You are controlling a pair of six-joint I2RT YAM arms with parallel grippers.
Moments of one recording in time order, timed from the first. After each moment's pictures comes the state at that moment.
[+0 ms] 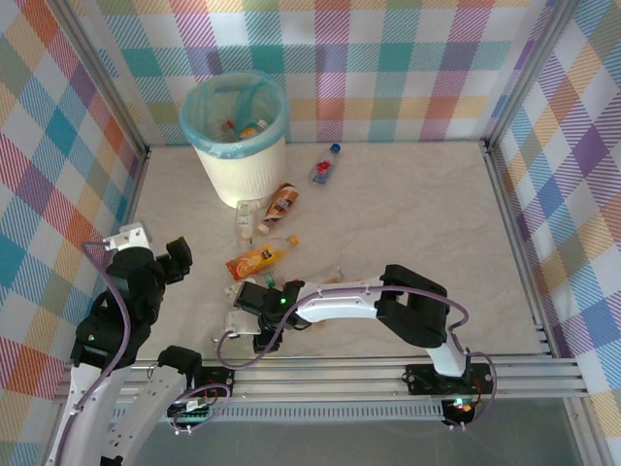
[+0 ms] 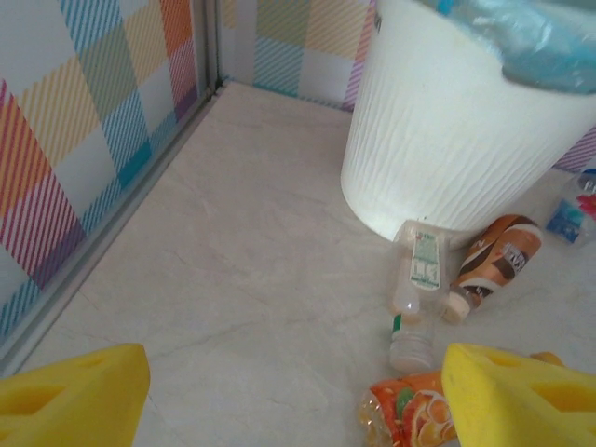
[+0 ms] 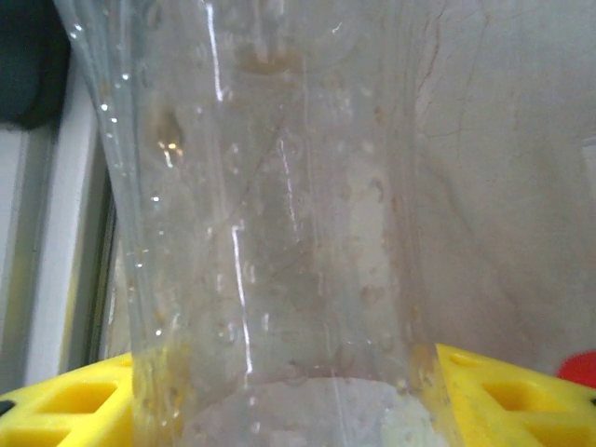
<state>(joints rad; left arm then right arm) -0.27 0.52 0.96 -0.90 -0.45 -0.35 1.32 2.00 1.39 -0.48 -0.11 -0.42</state>
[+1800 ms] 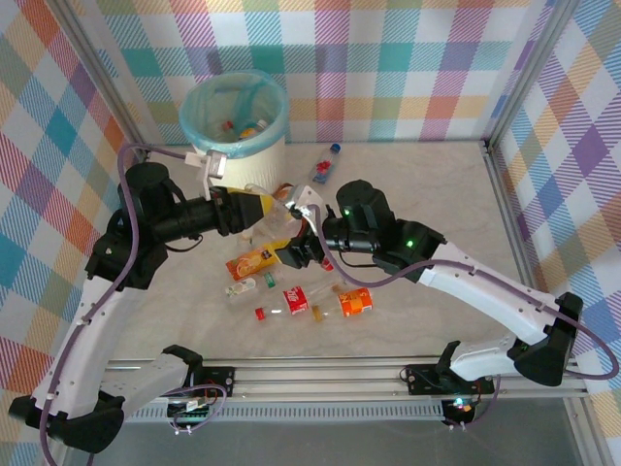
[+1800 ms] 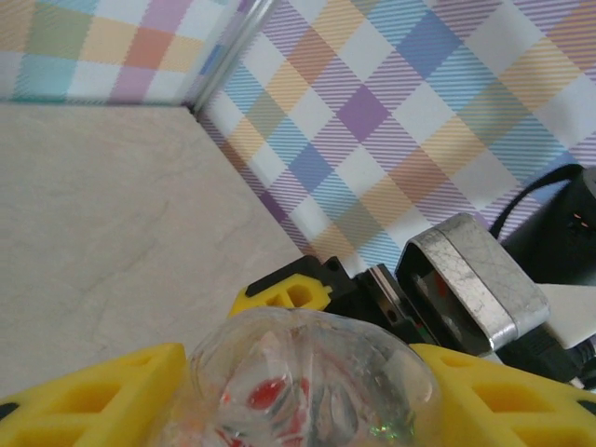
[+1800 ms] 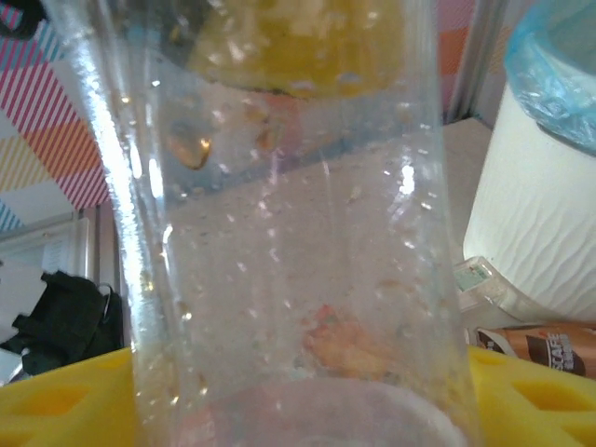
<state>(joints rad) -0.38 1.00 1.37 -0.63 0.65 -0.49 0.98 1.32 1.36 -0.39 -0.23 -0.04</state>
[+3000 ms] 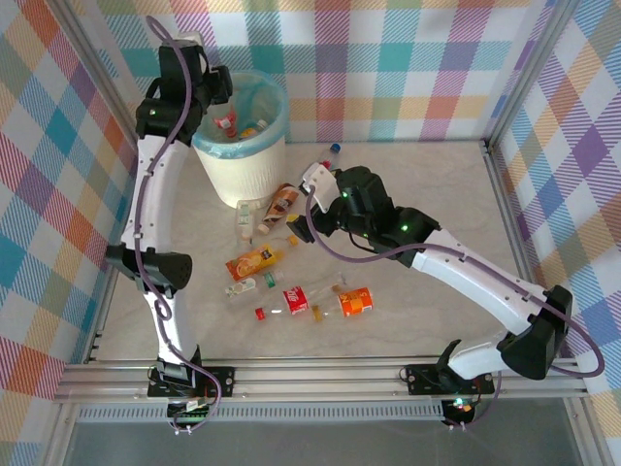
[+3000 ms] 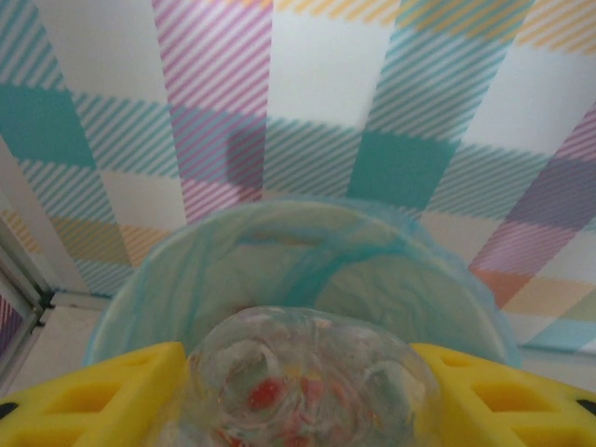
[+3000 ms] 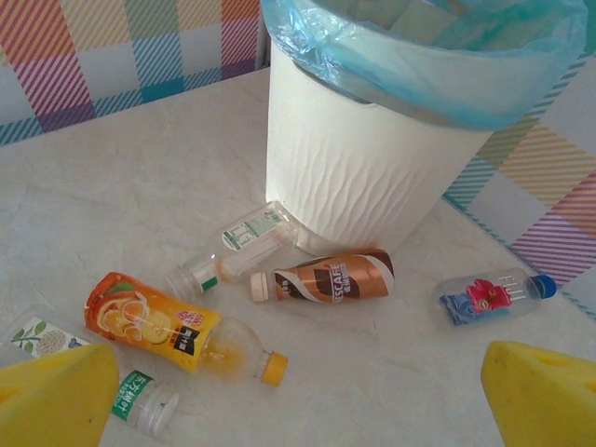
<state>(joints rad) -0.19 2.00 2.54 -0.91 -0.23 -0.20 0.88 1.38 1.38 -0.43 0.07 -0.17</state>
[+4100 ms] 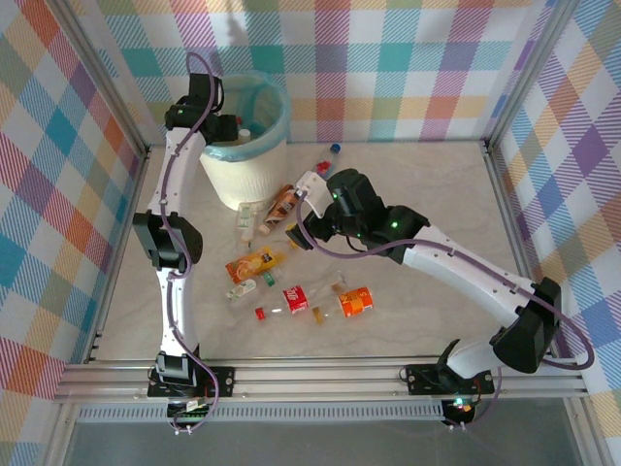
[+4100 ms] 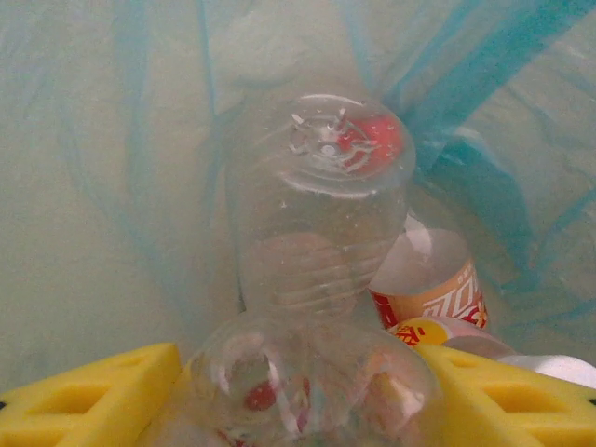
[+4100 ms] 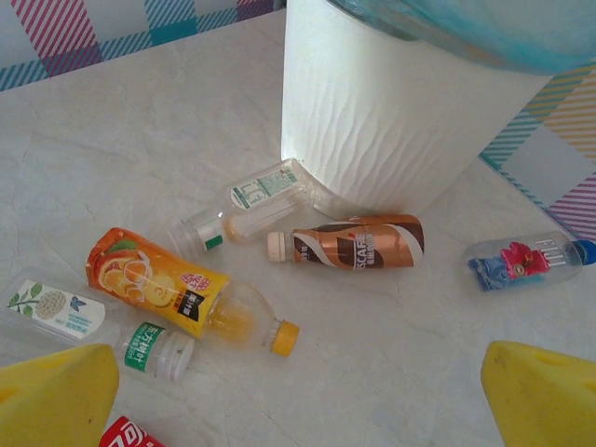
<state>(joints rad) -0.11 2.30 2.57 -1.07 -0.16 -0.14 0.87 1.44 1.40 -0.50 0.04 -0.17</state>
